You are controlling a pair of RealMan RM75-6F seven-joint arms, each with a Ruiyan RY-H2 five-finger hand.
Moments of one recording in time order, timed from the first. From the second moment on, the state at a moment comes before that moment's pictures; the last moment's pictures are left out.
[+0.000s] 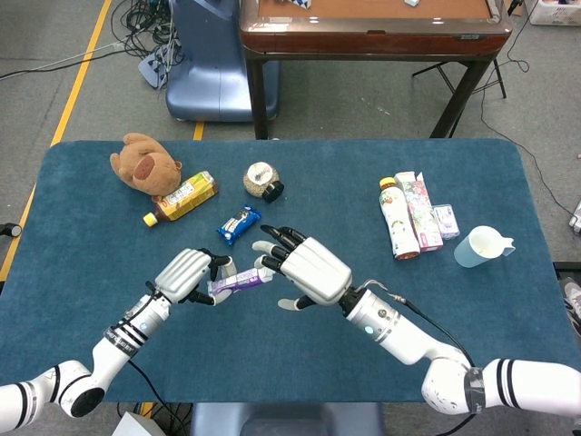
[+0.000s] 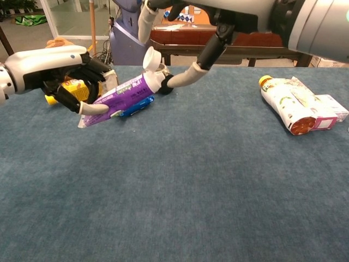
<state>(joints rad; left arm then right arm) -0.70 -1.33 -0.15 -1.65 1.42 0.98 -0.21 0.83 -1.32 0.27 -1.86 -1.44 0.95 -0.28</state>
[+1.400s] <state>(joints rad) -0.67 -1.31 -0.14 -1.61 1.44 1.03 -0.34 0.84 -1.38 0.21 -1.77 -1.36 0.96 -0.20</state>
